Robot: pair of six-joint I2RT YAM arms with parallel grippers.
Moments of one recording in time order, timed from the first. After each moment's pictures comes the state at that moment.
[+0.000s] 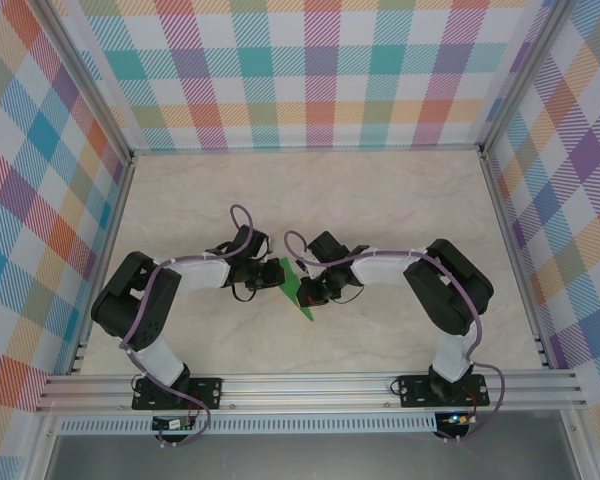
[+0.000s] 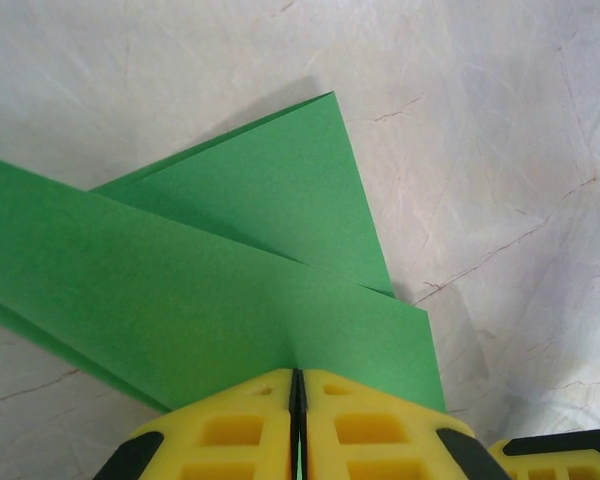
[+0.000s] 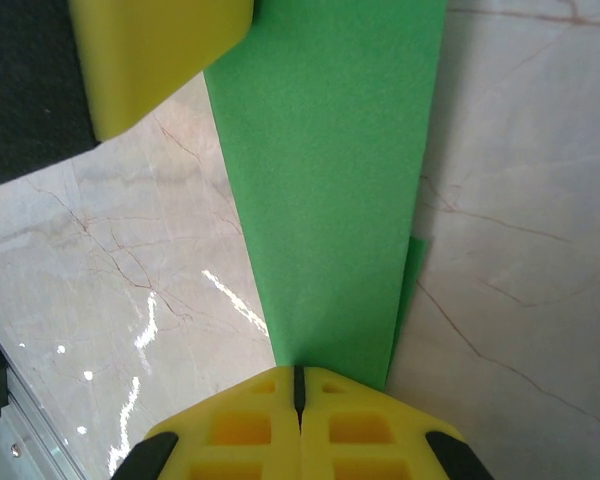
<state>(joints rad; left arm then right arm) -0.50 1.68 0.78 -0.13 0.32 -0.62 0.78 1.85 0.98 -0.31 -0.51 0.47</state>
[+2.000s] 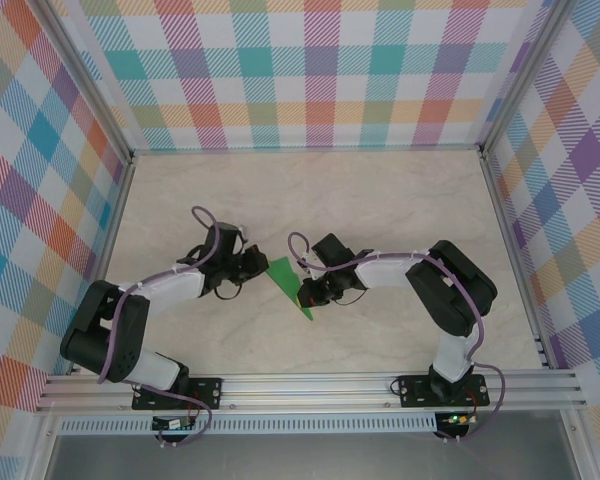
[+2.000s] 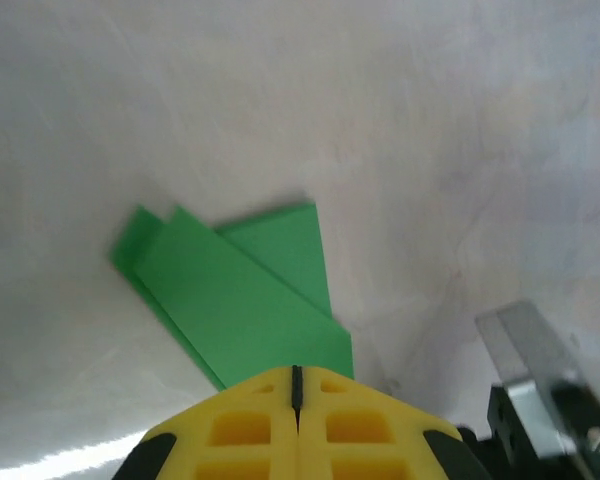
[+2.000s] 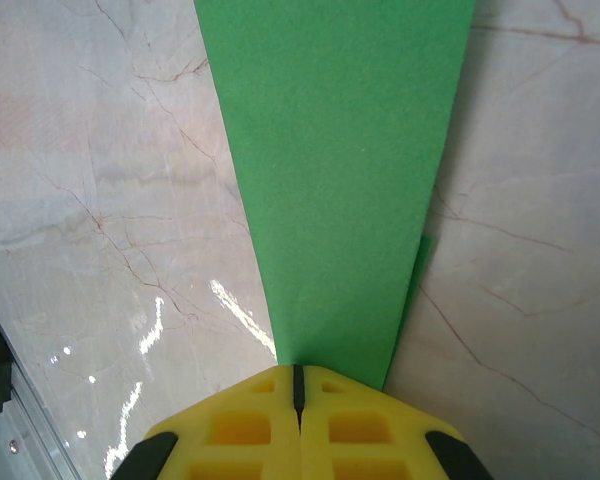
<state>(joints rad) -0.43 1.46 0.65 -0.01 0.35 -0.81 0.77 1.83 0.91 -0.22 -0.53 0.45</state>
